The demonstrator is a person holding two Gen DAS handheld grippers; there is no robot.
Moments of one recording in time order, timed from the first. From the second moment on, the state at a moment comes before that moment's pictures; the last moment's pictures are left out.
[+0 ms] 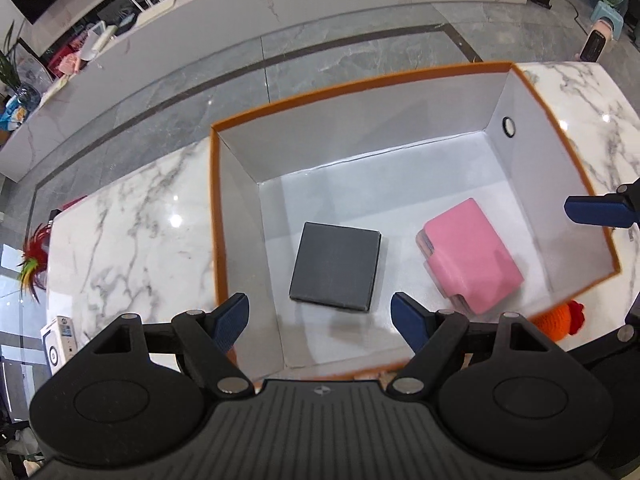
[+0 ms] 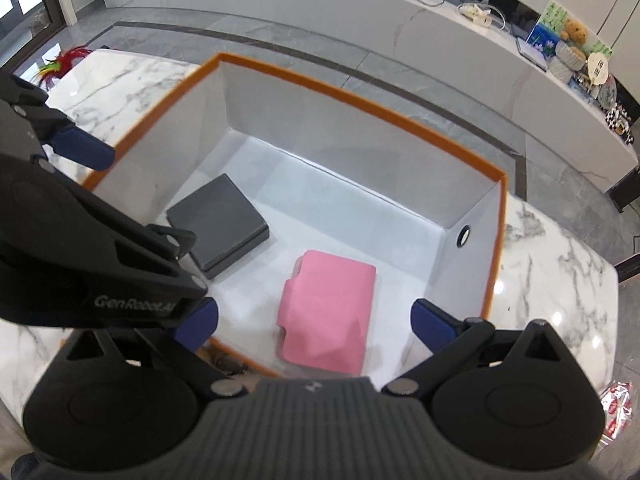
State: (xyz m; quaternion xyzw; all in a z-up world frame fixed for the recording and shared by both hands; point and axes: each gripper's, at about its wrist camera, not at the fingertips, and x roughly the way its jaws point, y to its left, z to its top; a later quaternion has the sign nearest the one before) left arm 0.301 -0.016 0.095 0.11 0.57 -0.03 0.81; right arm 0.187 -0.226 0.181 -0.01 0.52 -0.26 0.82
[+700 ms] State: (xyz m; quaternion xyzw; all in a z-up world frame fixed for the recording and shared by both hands) left arm 0.137 -0.001 0.100 0.03 0.51 -0.03 0.86; right arm 0.078 -0.120 0.163 0.01 0.44 -0.23 0.87
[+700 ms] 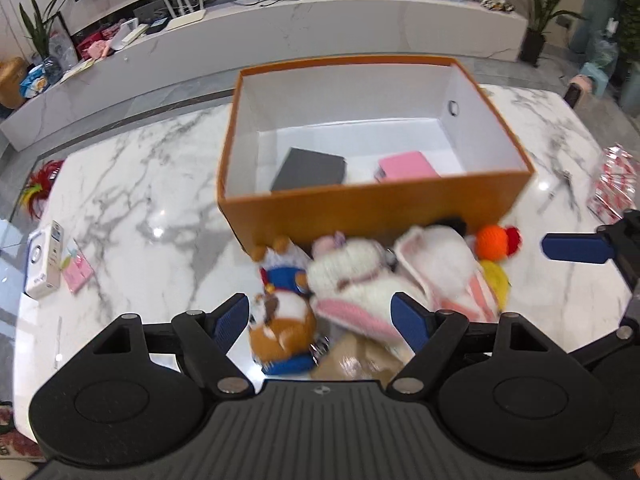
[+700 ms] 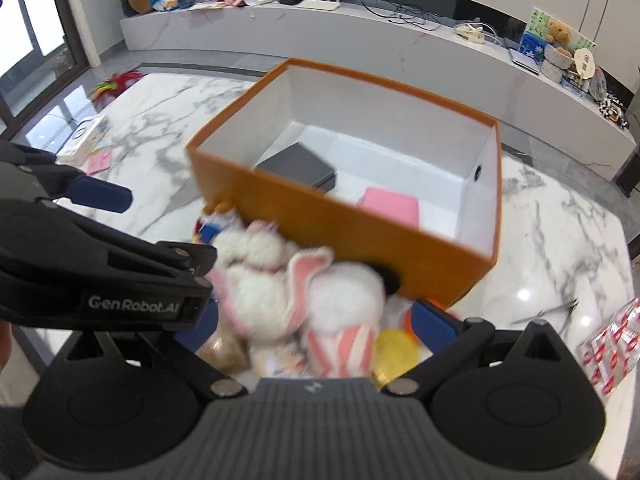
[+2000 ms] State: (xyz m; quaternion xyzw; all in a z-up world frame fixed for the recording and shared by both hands) left arm 0.152 0.059 -0.029 -0.02 0.47 -0.04 0.88; right arm 0.061 -0.159 0.078 -0.02 0.35 -0.18 0.92
